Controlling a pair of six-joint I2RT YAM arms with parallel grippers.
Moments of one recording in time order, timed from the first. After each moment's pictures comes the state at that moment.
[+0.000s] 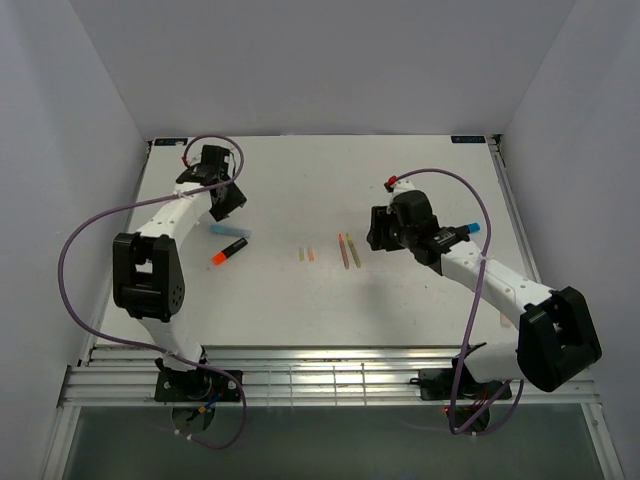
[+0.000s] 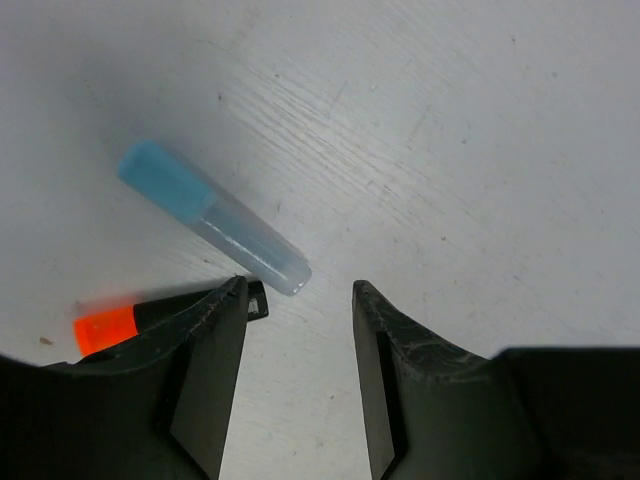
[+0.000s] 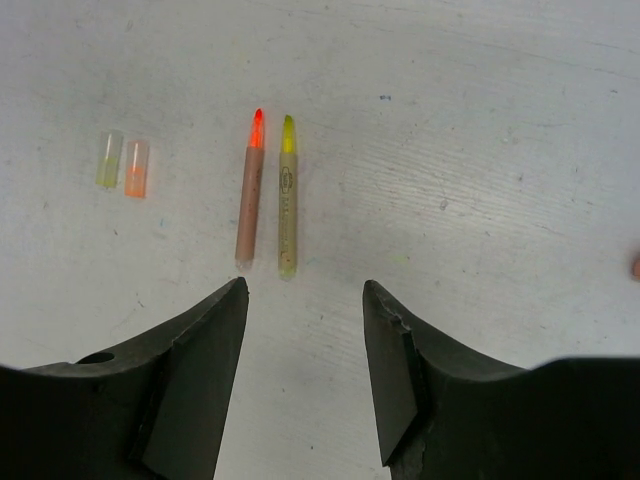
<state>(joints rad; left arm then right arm) -0.15 1.75 1.37 -0.60 -0.19 -0.73 0.54 1.35 0.90 -0.22 0.03 0.30</state>
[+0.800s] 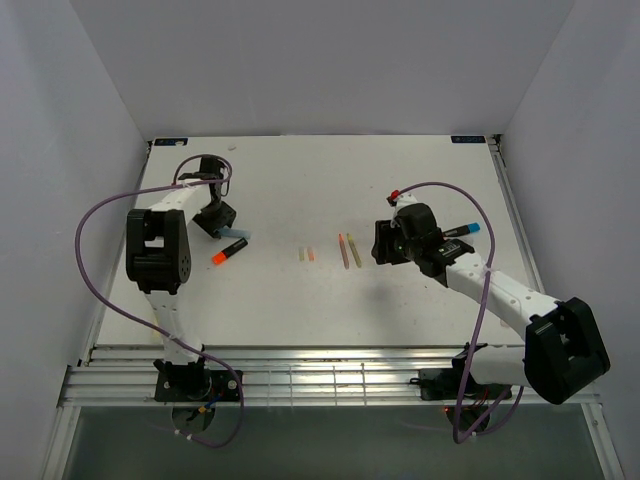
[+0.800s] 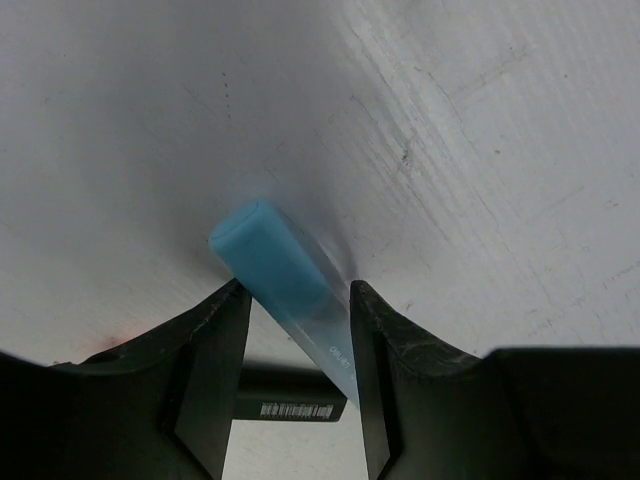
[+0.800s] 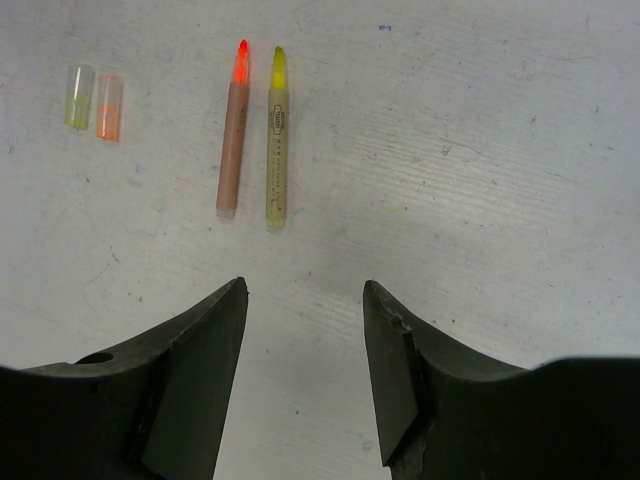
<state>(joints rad) -0.05 2.01 1.46 -0.73 -0.25 -0.92 0.54 1.27 0.78 -0.23 0.01 0.28</state>
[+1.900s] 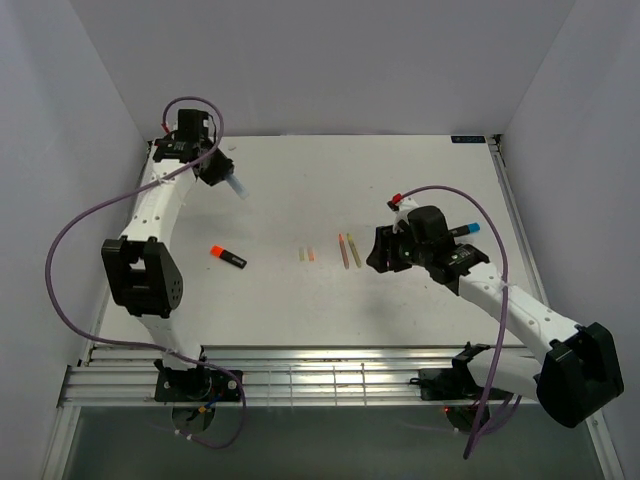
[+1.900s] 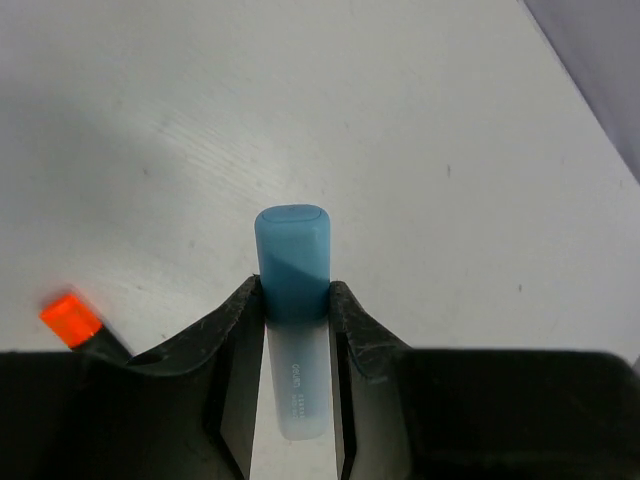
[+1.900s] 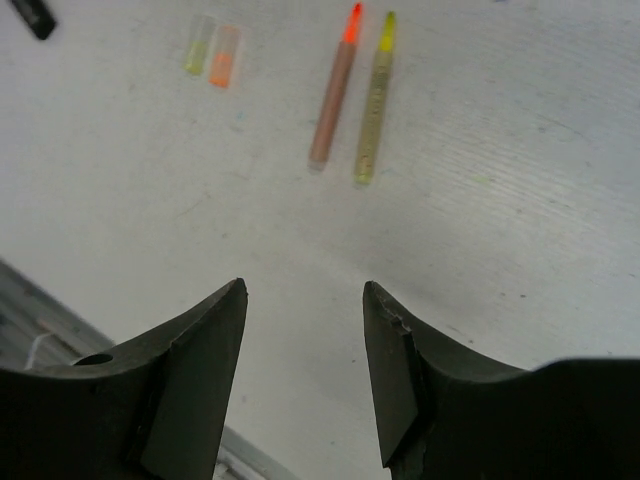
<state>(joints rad) -0.05 1.89 1.84 -0.79 -0.11 -0.78 0.54 1.16 0.77 -0.32 -0.13 0.27</state>
